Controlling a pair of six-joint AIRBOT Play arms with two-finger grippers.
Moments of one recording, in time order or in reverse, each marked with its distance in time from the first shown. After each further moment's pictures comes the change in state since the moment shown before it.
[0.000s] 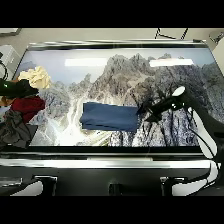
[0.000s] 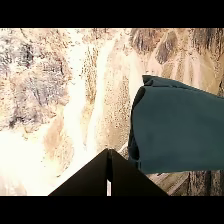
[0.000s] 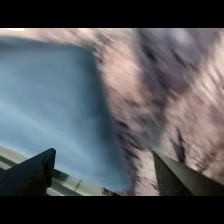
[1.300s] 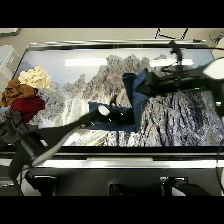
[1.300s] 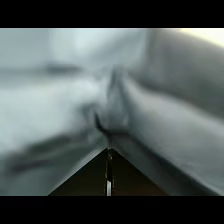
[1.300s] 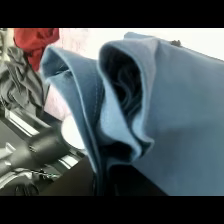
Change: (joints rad) left arm -0.967 -0.635 -0.005 -0.635 0.781 -0.188; right arm 0.151 0.443 0.216 0.112 0.019 0.008
